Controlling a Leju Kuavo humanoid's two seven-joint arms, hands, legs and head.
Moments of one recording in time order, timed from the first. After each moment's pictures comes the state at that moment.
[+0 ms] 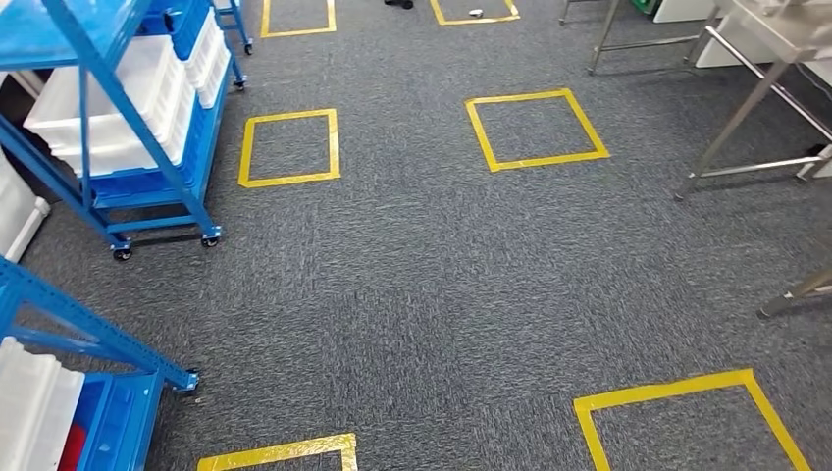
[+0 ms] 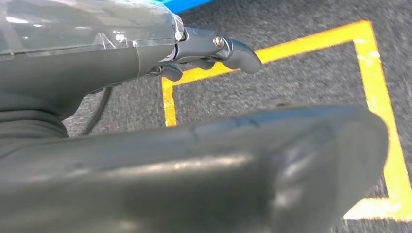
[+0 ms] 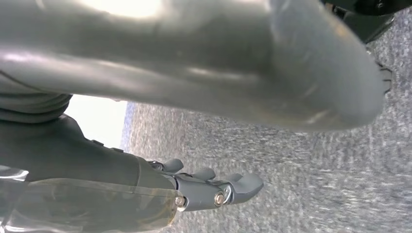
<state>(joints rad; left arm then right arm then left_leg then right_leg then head) -0.08 0.01 1.11 -0.22 -1.17 0.08 -0.24 -0.09 0.11 -1.15 -0.20 1.27 0.04 0.08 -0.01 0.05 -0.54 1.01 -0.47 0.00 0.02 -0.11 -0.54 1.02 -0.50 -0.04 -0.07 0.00</state>
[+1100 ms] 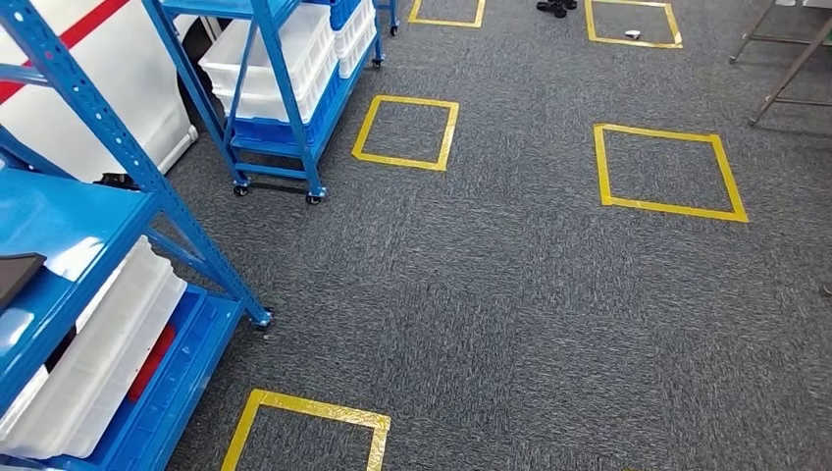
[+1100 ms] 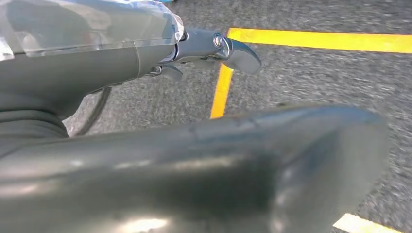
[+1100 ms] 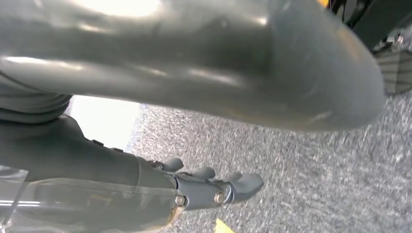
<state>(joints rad) -0.07 -0.02 1.14 -0.22 -1.16 0.06 -0.22 -0.08 0.09 -1.15 -0.20 1.28 0.01 0.14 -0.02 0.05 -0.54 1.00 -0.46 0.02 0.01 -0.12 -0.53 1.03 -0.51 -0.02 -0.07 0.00</state>
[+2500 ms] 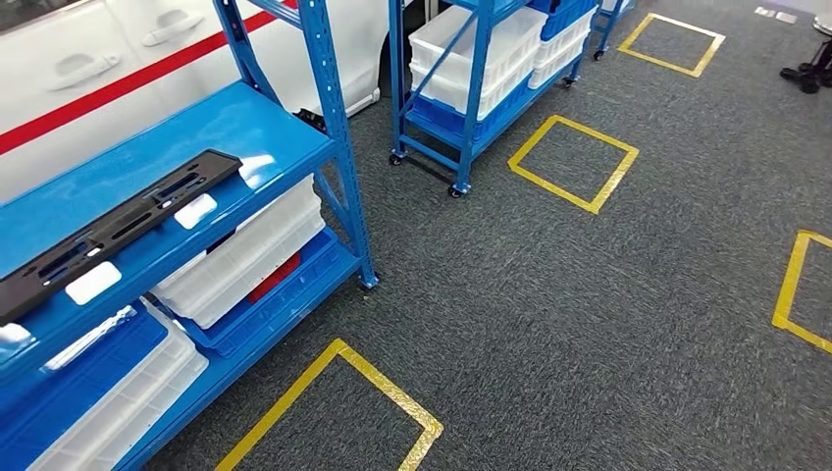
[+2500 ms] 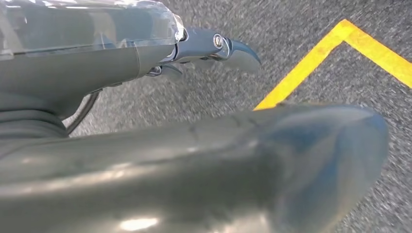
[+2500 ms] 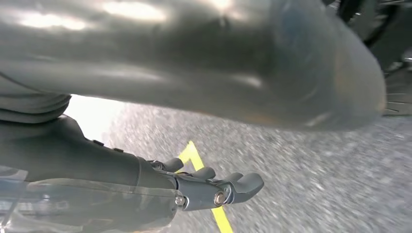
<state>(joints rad) -0.07 -0.02 1.19 -0.22 -1.13 0.07 -0.26 -0.07 0.10 -1.14 -0.20 1.28 0.02 0.13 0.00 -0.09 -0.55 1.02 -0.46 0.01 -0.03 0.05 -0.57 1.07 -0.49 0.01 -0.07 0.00</state>
